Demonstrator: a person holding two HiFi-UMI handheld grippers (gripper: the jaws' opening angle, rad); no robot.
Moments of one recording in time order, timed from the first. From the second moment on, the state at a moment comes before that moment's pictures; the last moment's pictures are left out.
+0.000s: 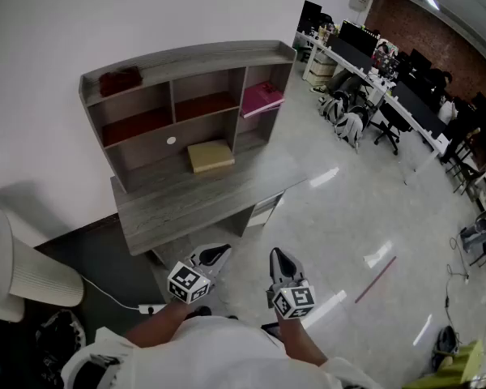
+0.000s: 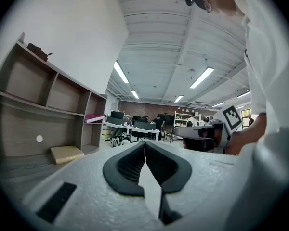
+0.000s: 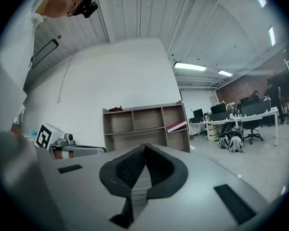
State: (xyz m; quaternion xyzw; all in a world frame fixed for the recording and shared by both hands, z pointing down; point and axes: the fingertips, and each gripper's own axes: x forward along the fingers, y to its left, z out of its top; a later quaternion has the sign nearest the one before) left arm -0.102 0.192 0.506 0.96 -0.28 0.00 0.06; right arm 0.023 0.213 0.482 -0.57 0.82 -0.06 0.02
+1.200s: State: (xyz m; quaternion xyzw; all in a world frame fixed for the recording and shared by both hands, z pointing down) left arm -0.053 0.191 0.520 0.95 -0.30 0.02 0.07; right arm 0.089 0.224 0.513 -0.55 0.83 -0.12 0.08
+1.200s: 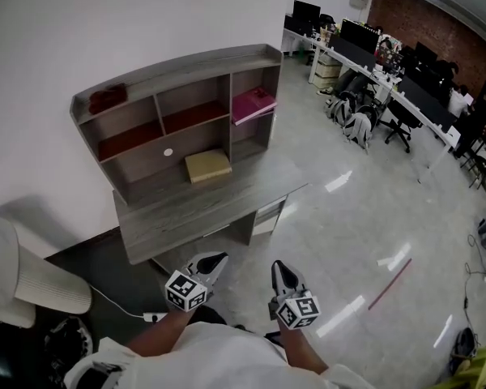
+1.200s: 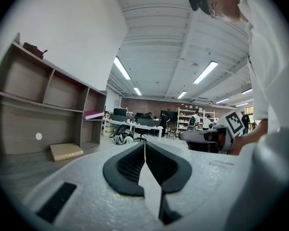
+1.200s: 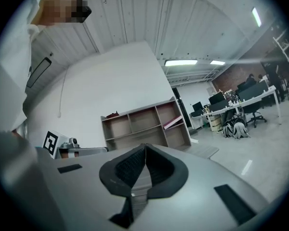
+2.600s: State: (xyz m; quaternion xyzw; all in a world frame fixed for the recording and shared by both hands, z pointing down) left arm -0.018 -0.123 0.493 0.95 -0.30 -0.02 0.05; right arm 0.142 -0.070 0.516 -0.56 0.81 -0.14 0.05
